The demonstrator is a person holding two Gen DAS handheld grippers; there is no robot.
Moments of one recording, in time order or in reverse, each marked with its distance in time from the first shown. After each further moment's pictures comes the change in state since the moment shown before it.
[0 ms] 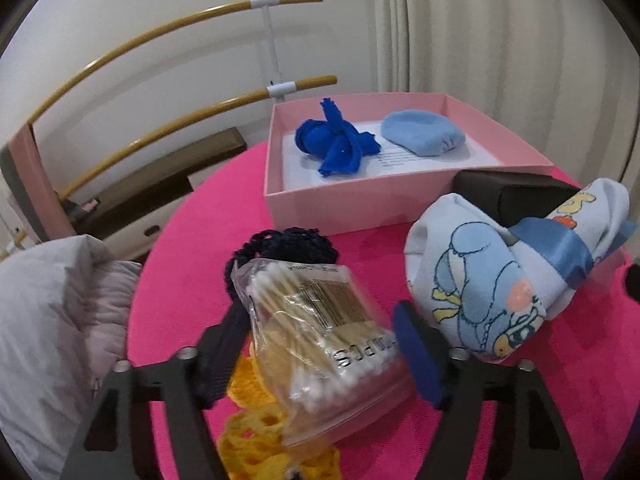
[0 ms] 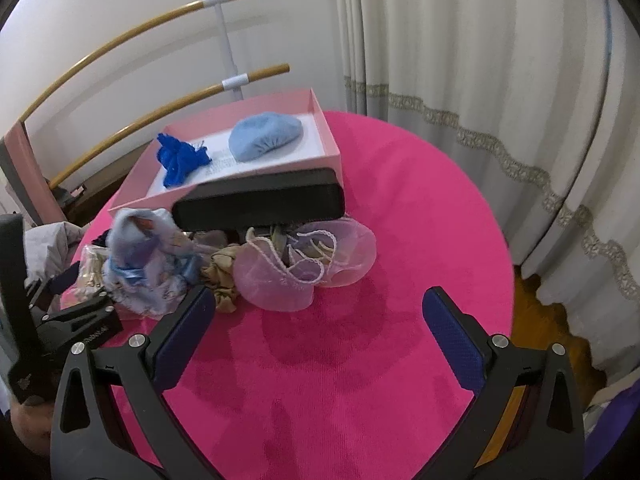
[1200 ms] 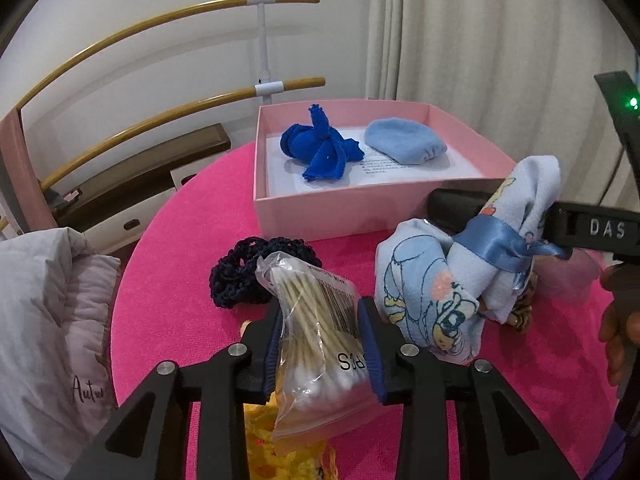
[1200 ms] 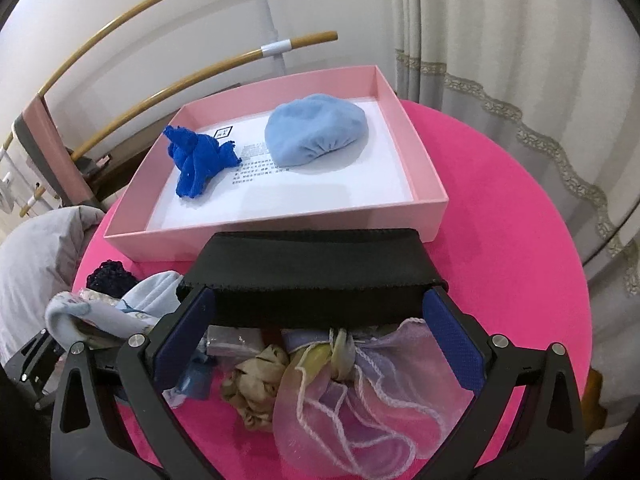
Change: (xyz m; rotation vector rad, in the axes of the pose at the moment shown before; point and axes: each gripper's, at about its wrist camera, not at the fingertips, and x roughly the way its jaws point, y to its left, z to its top) left arm -0.006 0.011 0.000 -0.040 -0.011 -0.072; right arm 0.084 0.038 0.066 -0.114 0.122 0.120
